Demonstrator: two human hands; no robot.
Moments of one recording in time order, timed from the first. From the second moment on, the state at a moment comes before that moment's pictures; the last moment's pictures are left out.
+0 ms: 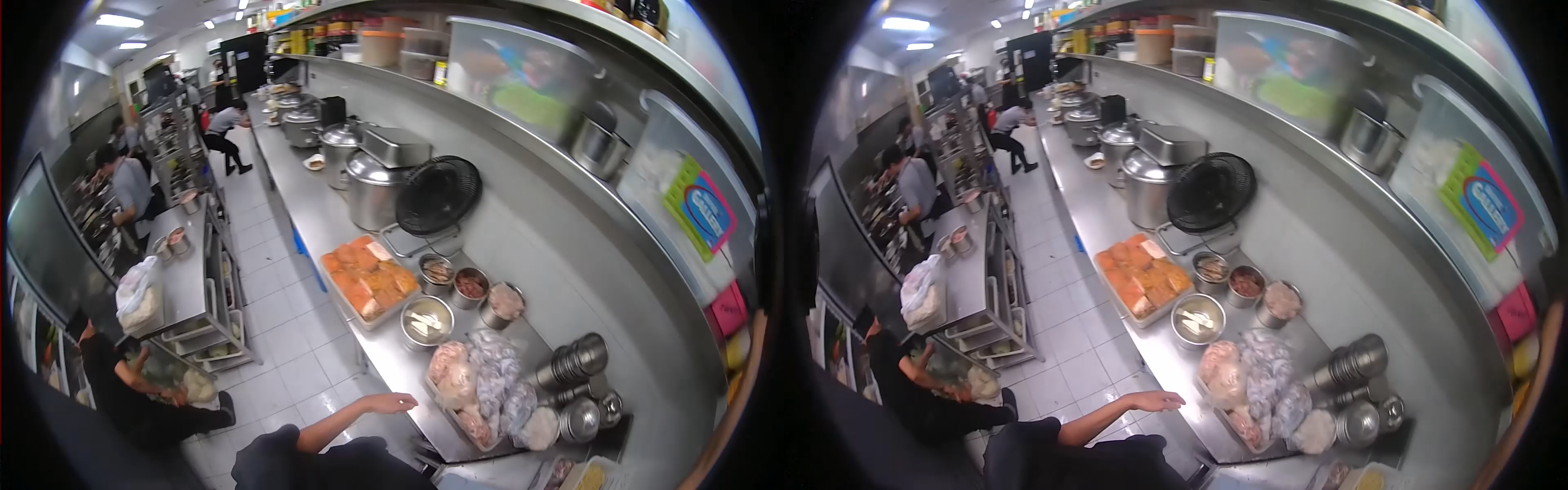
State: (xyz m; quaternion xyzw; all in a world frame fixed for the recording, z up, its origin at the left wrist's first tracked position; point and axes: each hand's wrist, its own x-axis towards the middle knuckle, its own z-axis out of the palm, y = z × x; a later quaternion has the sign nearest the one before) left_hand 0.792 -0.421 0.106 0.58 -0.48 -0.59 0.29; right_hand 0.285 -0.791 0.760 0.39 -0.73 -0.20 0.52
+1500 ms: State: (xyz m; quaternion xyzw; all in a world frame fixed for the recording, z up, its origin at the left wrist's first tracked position) left_hand 0.844 -0.020 -0.011 0.78 -0.18 -0.50 0.34; right_hand 0.217 -0.259 0.064 0.25 -0.75 0.11 -0.60
